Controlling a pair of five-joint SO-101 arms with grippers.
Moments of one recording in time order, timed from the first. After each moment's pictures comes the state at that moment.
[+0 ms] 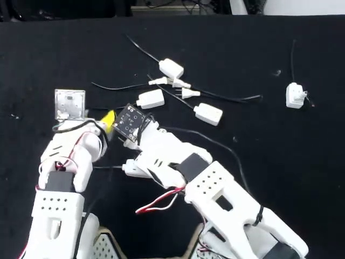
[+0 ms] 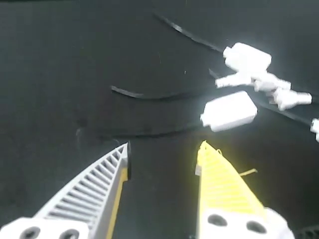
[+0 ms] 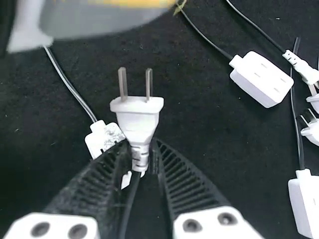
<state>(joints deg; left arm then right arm) -2.8 -66.8 71.3 32.5 -2.2 -40.4 -38.5 56.0 43.5 15.7</state>
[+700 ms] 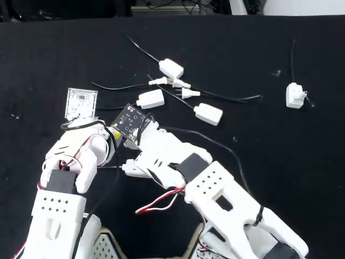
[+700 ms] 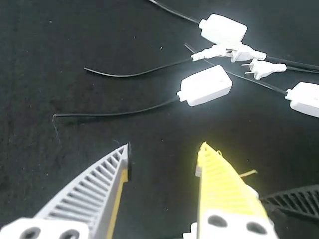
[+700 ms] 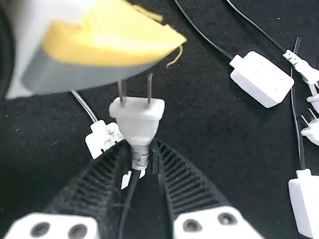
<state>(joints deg) 1.9 -67.0 66.8 42.3 -2.2 -40.4 -38.5 56.0 43.5 15.7</state>
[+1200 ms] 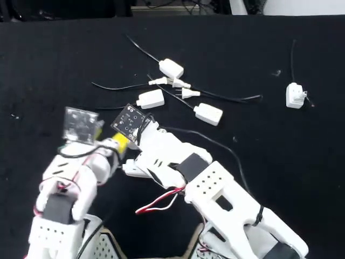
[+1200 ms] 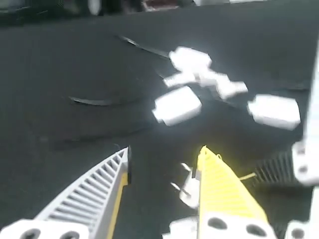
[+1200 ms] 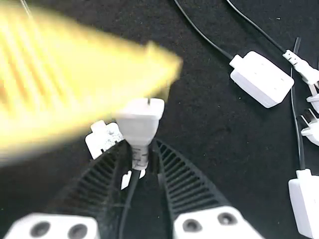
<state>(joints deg) 8.0 -87.3 72.8 49.5 -2.2 -40.4 -38.5 56.0 43.5 15.7</state>
